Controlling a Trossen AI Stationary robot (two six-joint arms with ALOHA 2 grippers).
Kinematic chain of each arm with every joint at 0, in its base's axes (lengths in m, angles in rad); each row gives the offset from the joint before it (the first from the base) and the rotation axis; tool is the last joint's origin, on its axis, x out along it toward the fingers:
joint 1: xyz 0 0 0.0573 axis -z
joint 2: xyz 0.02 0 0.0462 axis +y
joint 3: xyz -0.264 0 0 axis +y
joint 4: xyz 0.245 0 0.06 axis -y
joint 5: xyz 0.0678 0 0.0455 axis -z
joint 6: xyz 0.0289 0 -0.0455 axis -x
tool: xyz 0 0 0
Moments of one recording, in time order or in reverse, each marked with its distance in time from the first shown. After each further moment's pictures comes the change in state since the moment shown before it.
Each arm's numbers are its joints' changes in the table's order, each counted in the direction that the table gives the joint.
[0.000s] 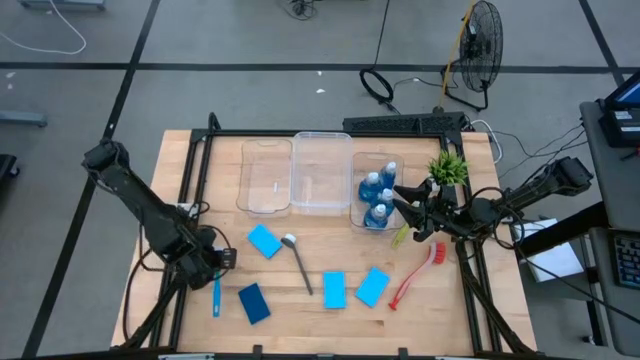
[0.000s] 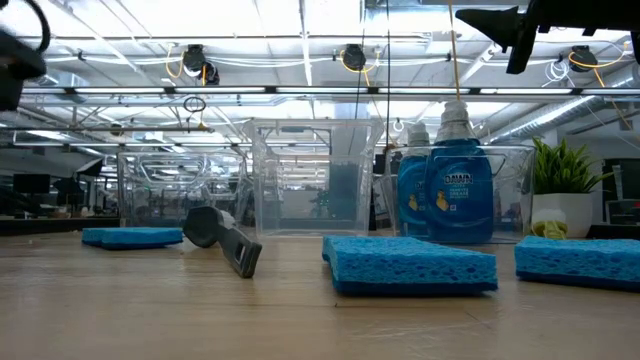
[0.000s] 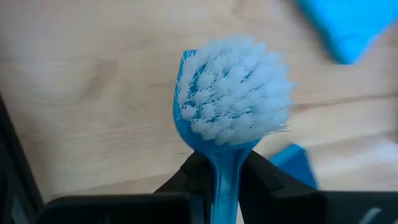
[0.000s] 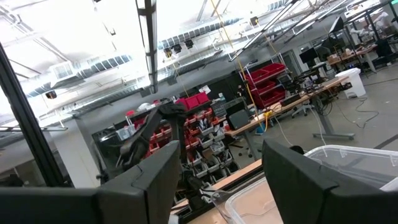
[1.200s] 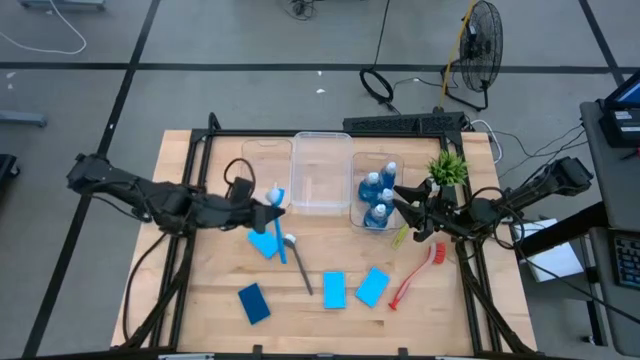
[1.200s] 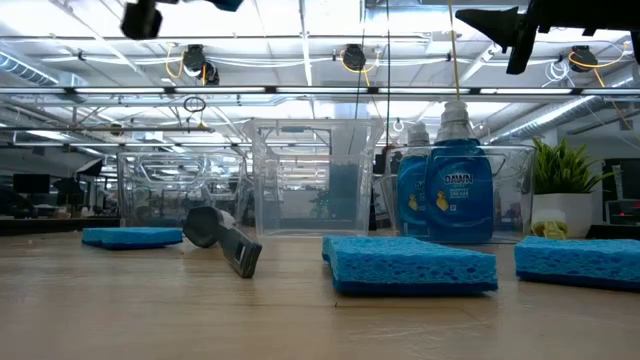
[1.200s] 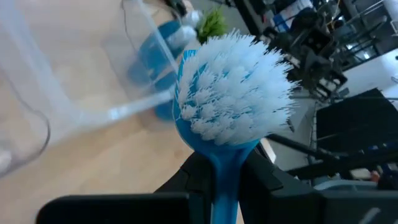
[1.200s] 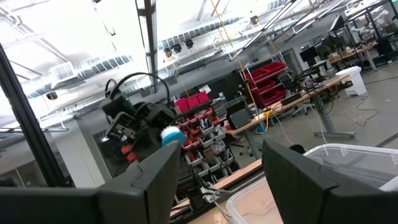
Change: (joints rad) left arm -0.529 -0.006 -0.318 0.549 -0.333 -1.195; right arm 0.000 0.000 0.000 -0.003 0.000 -0.010
